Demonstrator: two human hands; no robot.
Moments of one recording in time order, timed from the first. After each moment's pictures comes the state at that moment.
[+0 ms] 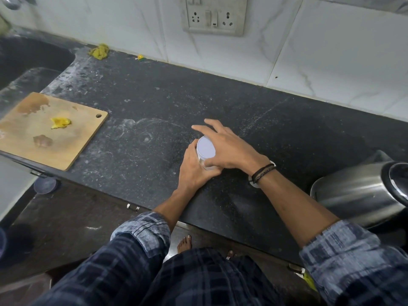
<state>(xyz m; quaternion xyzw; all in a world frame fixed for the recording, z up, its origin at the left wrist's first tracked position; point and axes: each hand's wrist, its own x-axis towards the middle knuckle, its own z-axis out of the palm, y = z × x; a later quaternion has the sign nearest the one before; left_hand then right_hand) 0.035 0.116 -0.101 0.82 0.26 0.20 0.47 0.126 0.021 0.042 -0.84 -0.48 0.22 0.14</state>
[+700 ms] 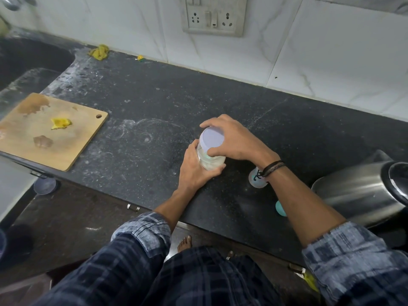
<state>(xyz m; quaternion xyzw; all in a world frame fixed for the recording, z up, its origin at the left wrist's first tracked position) 0.037 0.119 -0.099 0.80 0.26 0.20 0.51 0.142 0.014 0.055 -0.84 -0.44 0.21 0.25</state>
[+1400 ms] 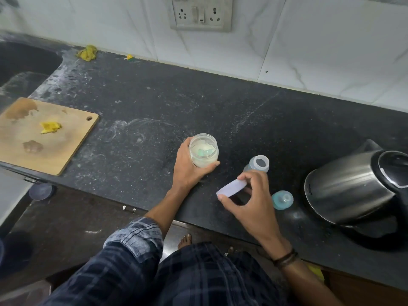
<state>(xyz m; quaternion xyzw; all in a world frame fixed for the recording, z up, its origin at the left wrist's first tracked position) 0.029 0.114 -0.087 0.82 0.22 0.24 0.47 0.031 -0.104 -0.018 -0.83 -0.26 0.04 0.49</state>
